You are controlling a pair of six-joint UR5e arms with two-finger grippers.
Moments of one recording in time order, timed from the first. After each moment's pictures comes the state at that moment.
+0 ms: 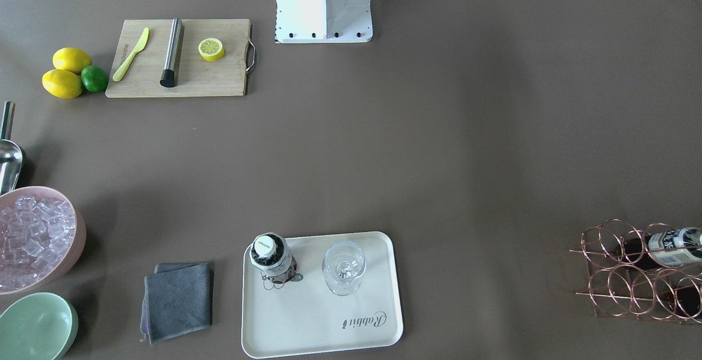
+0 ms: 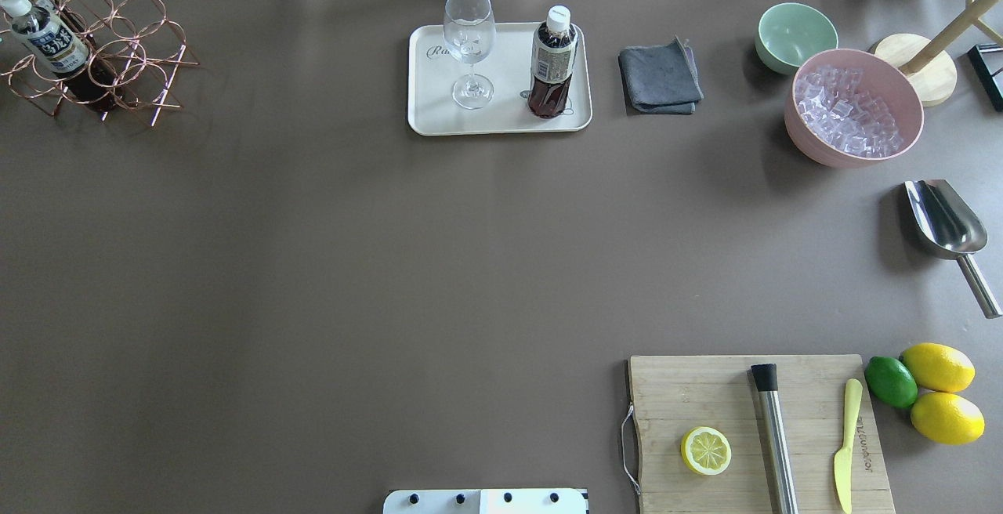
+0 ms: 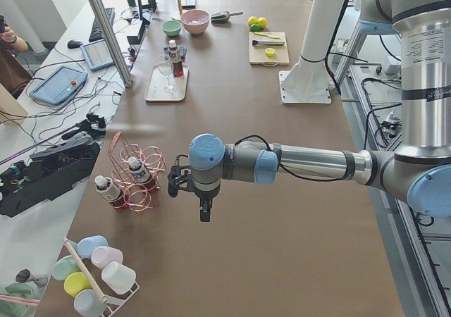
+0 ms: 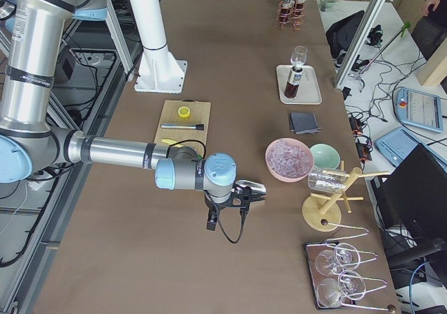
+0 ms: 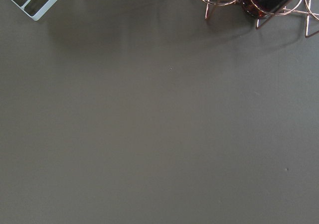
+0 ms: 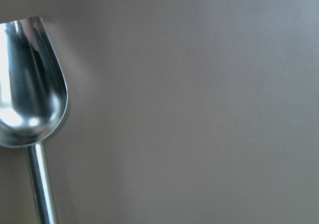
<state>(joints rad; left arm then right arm) -1.59 -1.45 -1.78 -1.60 -2.40 -0.08 1.50 -1.83 1.73 -1.48 2.33 0.19</state>
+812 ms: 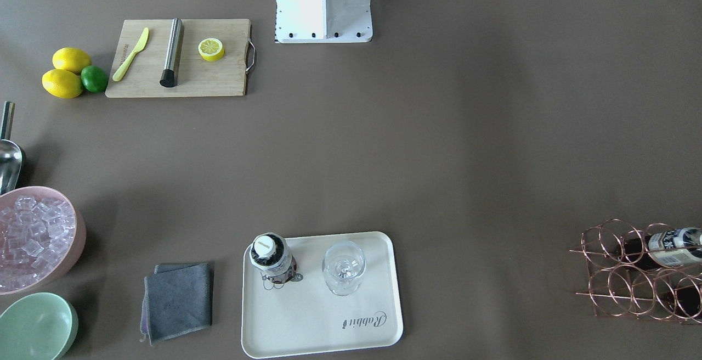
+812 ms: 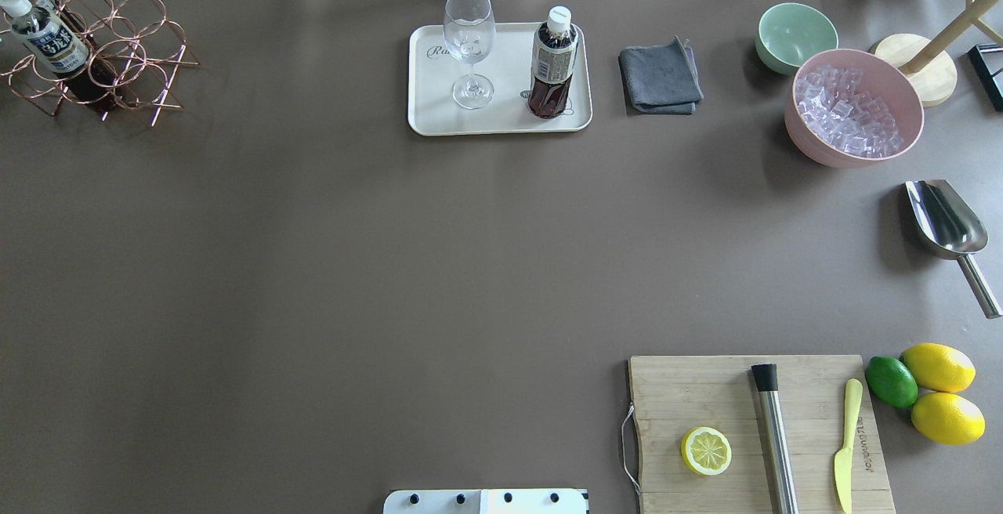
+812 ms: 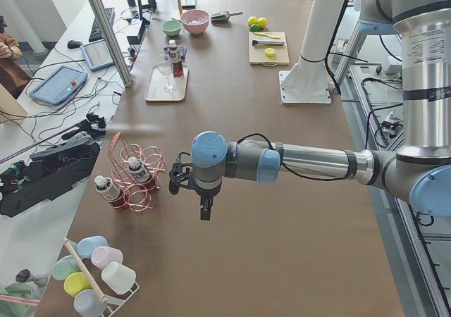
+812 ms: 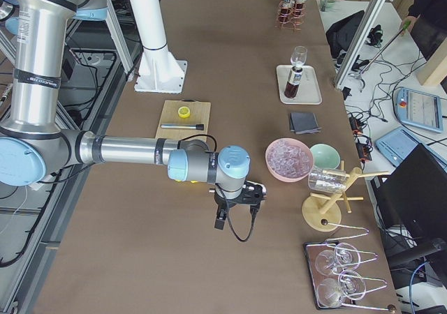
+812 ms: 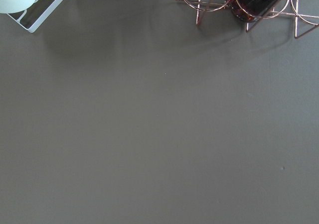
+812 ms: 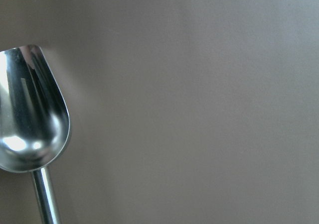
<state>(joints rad) -1.59 -1.43 -1.80 -1.60 -2.40 -0.07 1.51 -1.76 1.74 -1.59 2.28 0.19</state>
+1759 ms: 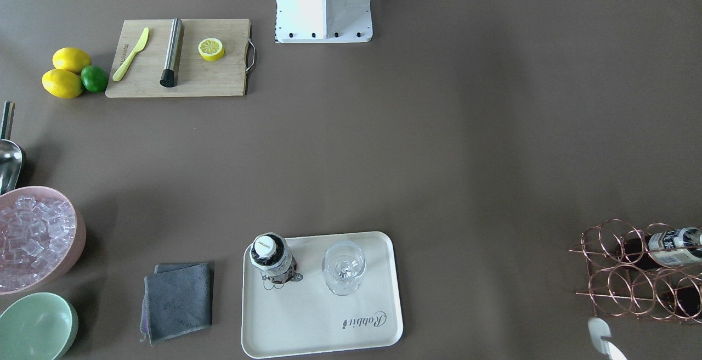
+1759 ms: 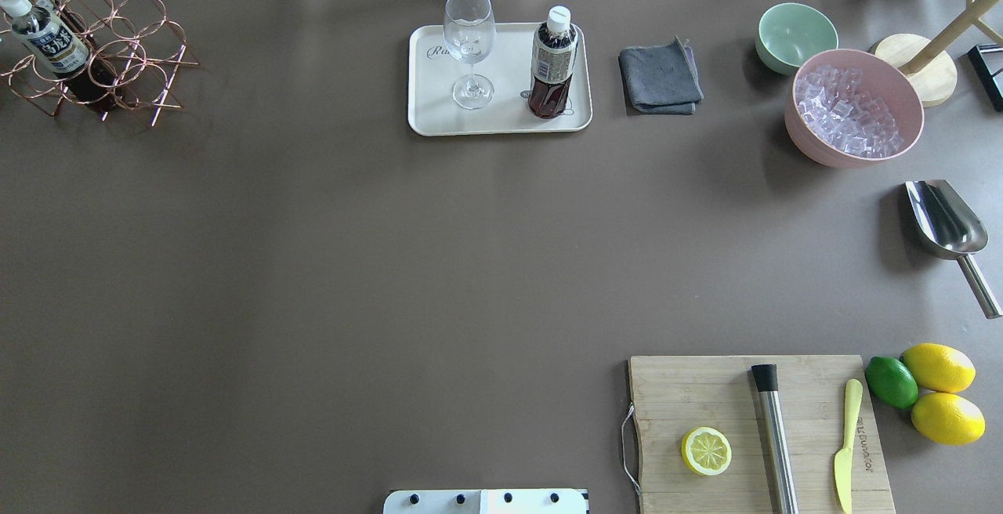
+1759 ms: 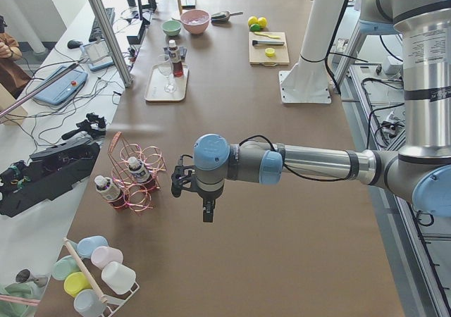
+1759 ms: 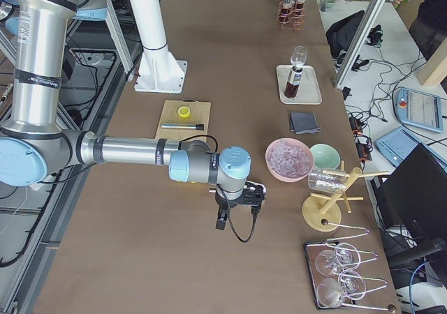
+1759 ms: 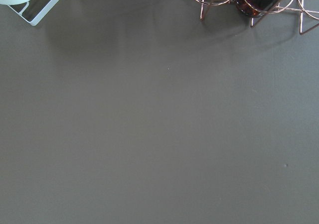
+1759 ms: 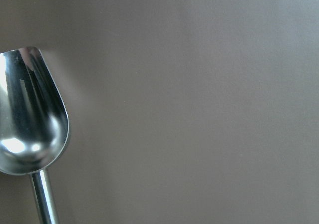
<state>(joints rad) -1.59 -1.42 -1.80 -1.60 -2.40 -0.07 1.51 -1.76 1.73 -1.59 2.28 0.19</state>
